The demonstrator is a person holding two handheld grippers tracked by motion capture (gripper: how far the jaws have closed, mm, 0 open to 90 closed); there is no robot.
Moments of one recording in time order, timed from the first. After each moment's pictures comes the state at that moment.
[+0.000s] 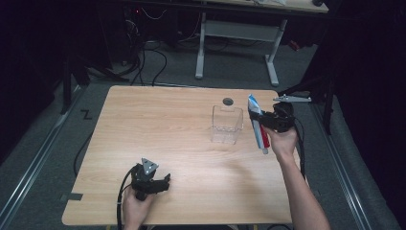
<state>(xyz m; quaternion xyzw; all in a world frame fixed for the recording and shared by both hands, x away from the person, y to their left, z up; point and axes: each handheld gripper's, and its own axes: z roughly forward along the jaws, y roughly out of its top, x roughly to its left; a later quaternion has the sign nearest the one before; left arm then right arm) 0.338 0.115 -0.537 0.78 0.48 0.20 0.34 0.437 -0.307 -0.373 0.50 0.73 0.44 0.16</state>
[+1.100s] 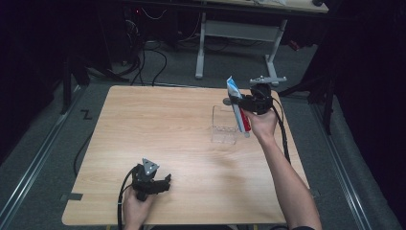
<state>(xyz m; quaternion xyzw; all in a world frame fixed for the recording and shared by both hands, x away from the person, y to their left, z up) 0.336 0.114 -0.537 0.78 0.48 0.20 0.34 0.482 -0.248 -0.345 0.46 0.75 0.44 0.17</state>
